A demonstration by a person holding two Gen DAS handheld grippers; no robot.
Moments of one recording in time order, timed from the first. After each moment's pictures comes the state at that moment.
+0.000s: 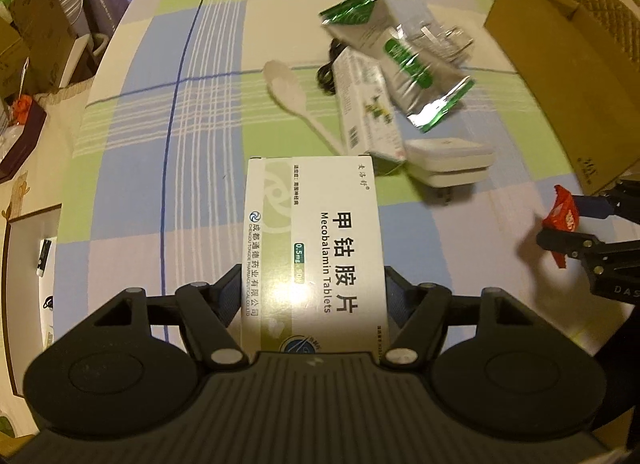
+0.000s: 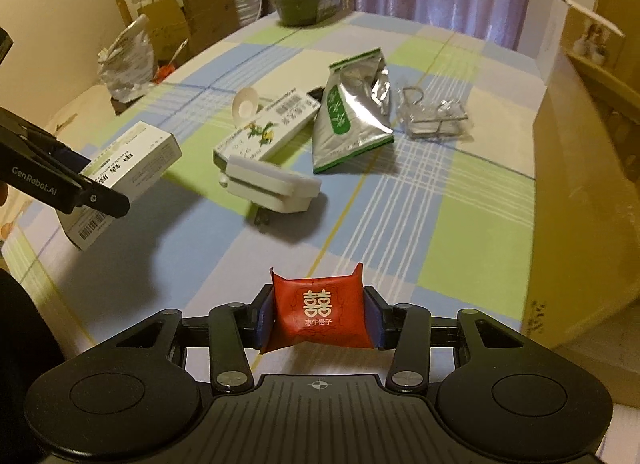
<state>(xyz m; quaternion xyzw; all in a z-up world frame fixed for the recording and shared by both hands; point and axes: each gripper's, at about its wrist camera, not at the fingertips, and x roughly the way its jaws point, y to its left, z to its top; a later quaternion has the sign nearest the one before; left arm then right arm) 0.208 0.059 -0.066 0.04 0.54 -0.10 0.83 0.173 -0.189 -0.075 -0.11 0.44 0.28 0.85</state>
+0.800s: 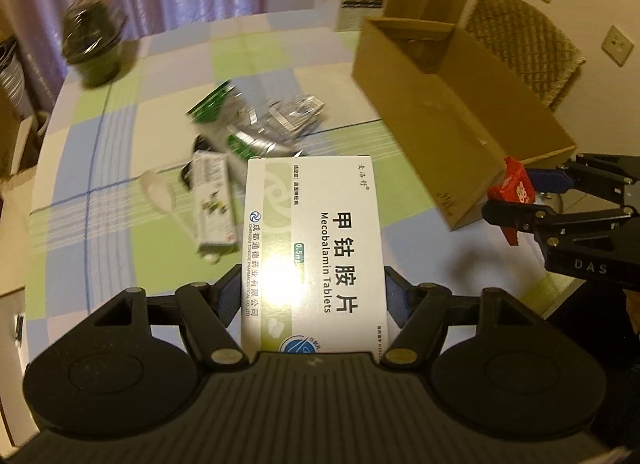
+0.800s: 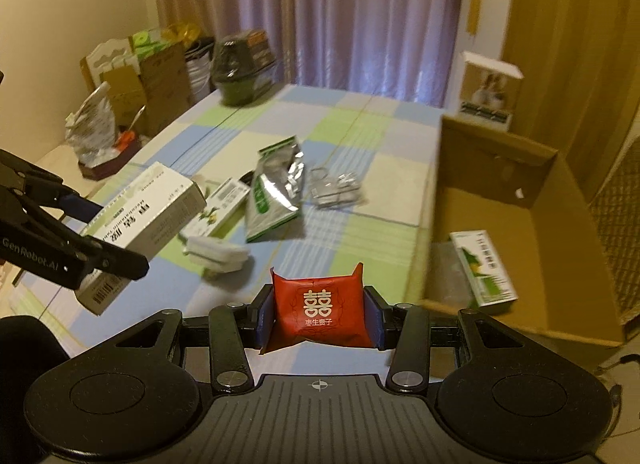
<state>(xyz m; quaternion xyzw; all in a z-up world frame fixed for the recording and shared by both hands) 0.174 -0.054 0.021 0.06 0.48 -0.20 0.85 0.145 -0.261 0.032 -0.08 0.38 0.21 0.90</state>
